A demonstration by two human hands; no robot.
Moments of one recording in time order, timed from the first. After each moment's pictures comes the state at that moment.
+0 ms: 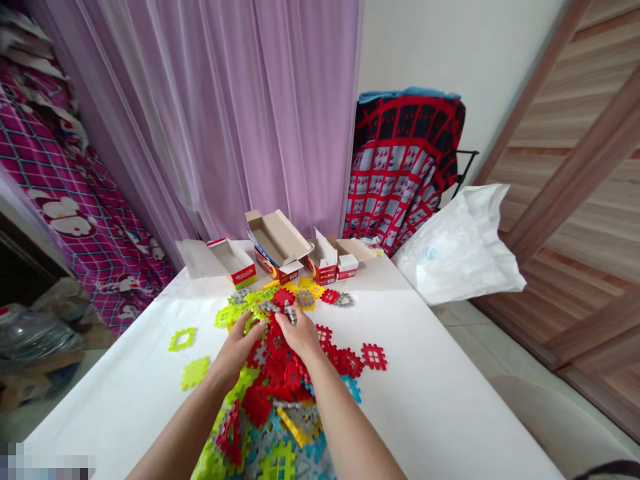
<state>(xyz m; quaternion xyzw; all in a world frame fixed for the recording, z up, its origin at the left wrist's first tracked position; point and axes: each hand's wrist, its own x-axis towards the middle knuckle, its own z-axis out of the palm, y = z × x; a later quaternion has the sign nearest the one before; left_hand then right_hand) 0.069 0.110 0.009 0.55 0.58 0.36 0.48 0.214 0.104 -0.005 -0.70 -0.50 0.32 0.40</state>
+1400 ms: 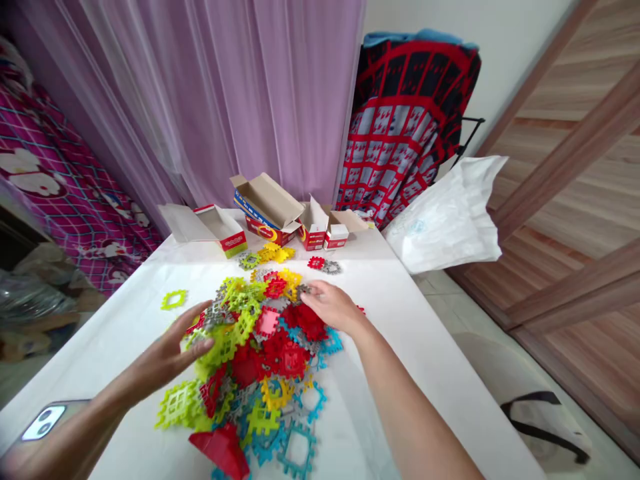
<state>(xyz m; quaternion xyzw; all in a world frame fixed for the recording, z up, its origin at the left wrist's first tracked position) -0.037 0.062 0.022 0.75 0.52 0.23 0.33 0.298 0.032 0.038 -0.68 -0.52 0.38 0.34</state>
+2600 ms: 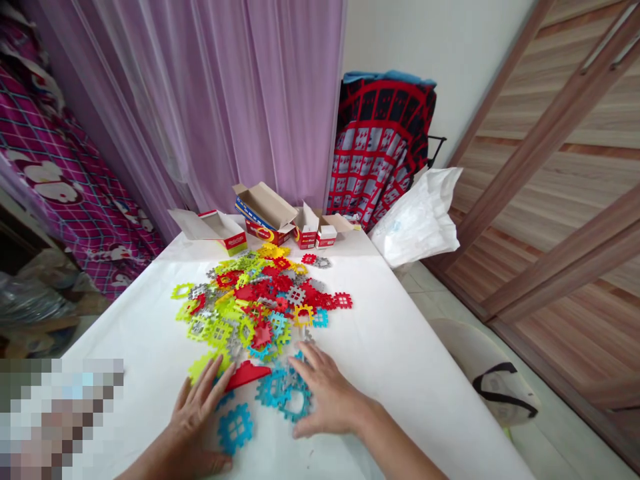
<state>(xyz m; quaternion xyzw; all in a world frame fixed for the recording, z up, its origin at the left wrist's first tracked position) -0.056 -0.071 -0.083 0.88 0.43 0.09 0.15 0.265 -0.117 -0.022 -0.57 -0.75 0.31 0.15</state>
